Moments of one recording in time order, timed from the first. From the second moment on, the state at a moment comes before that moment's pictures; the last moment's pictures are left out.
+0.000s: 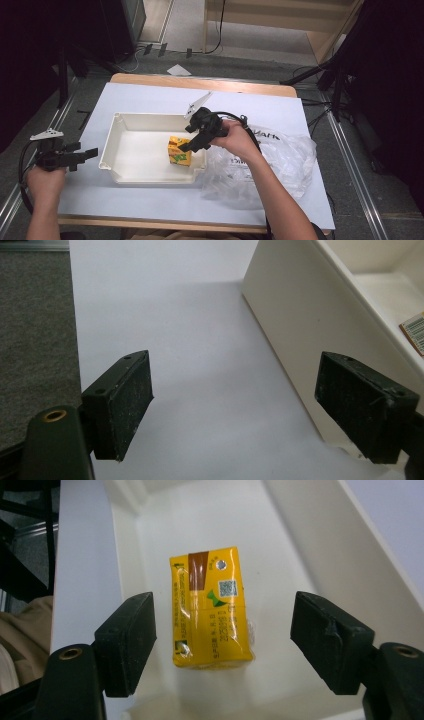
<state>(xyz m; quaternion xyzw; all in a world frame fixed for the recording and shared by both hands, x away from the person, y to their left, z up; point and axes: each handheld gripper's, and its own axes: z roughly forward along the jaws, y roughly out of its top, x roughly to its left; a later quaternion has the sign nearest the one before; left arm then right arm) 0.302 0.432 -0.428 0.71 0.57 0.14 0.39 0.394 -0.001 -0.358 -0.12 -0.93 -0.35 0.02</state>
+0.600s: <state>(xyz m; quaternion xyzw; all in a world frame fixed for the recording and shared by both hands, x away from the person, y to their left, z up) 0.304 0.432 -0.428 0.71 0.57 0.14 0.39 0.392 -0.010 -0.377 -0.13 -0.93 -0.33 0.06</state>
